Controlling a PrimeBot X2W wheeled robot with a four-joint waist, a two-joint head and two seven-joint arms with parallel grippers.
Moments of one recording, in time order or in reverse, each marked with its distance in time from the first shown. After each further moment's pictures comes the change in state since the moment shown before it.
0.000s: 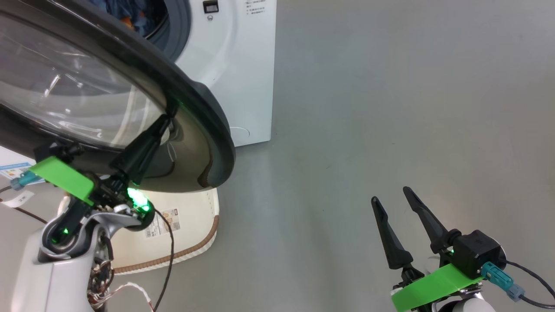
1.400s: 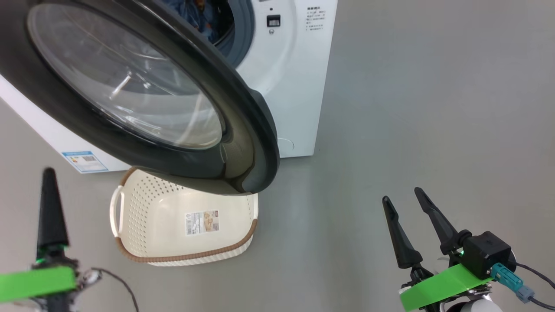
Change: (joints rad) left arm 0.426 -0.050 0.153 -0.470 0.524 -0.001 -0.712; right arm 0.009 0.000 -0.038 0.005 0.000 0.000 -0.006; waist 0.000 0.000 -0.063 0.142
